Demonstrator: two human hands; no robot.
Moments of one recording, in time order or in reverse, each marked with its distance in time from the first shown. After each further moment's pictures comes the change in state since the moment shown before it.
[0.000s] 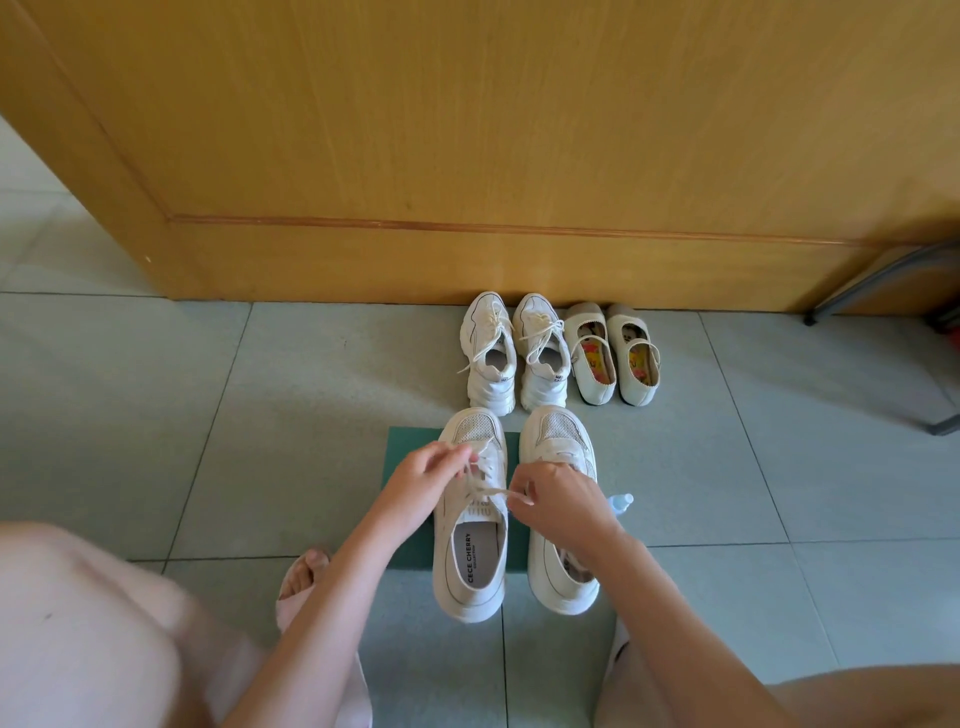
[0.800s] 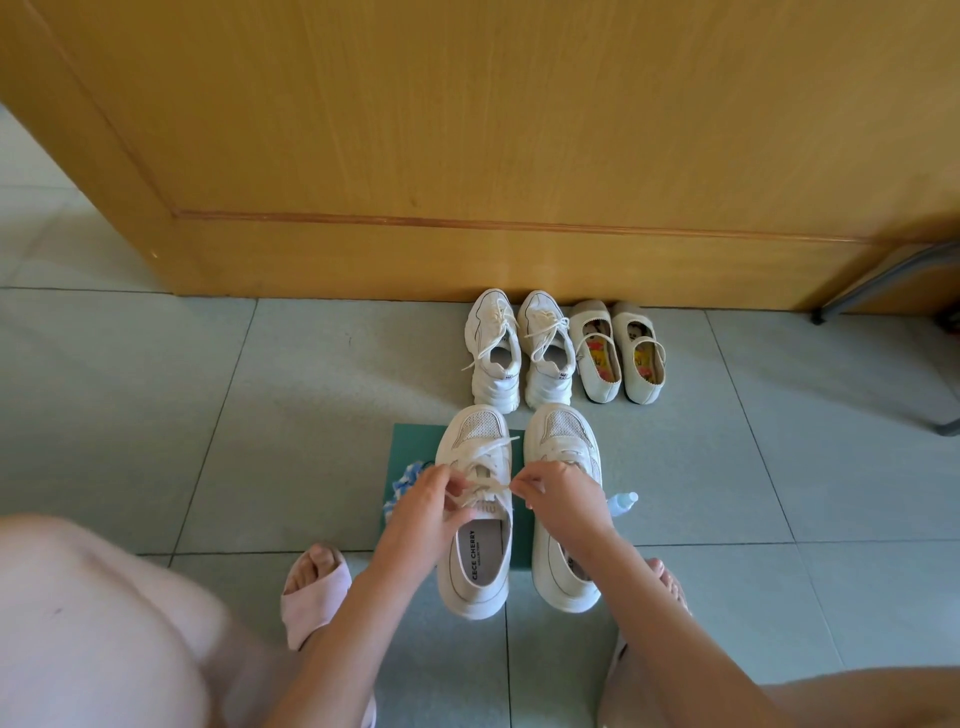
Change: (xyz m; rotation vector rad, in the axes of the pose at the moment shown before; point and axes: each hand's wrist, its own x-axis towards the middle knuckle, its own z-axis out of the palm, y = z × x) left_hand -0.014 -0.038 0.016 0.532 0.153 0.169; right_hand 0.004 0.002 0.013 0.159 0.041 0.162
